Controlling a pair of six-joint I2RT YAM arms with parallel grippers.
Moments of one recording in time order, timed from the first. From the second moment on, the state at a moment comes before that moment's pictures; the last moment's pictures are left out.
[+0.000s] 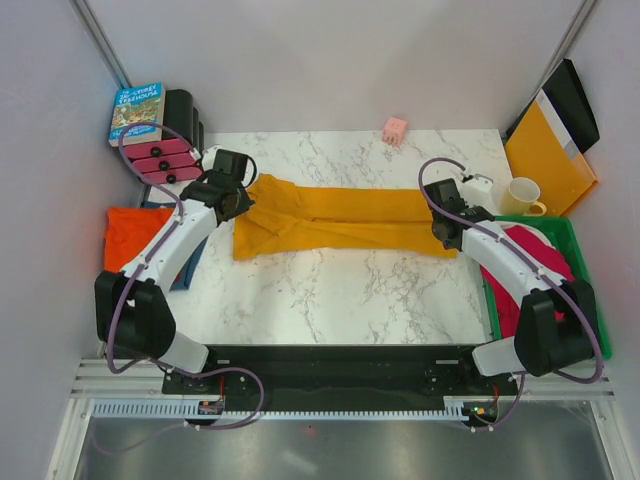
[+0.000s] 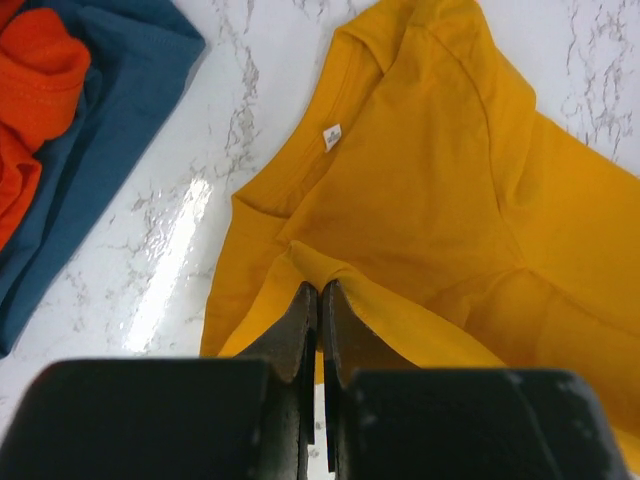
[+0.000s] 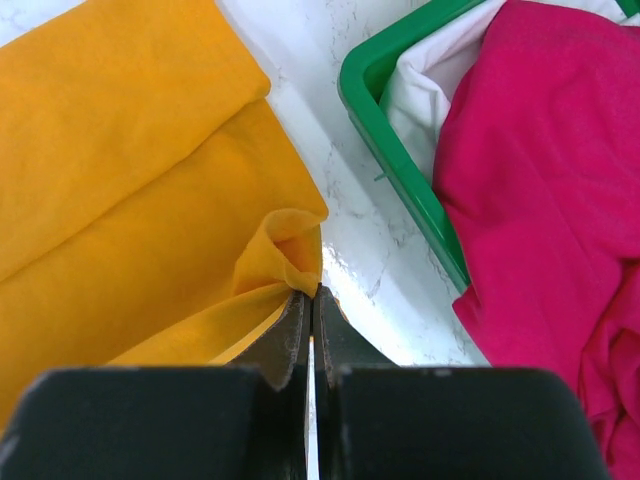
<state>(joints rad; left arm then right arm) -0.28 1.47 1.24 -0.65 -0.38 -0.66 0.29 1.39 0.99 -0.60 0.69 0.68</state>
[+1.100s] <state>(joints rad) -0.28 2.04 1.72 -0.63 -0.39 -0.60 0.14 1.87 1.26 -0.53 0.66 0.69</state>
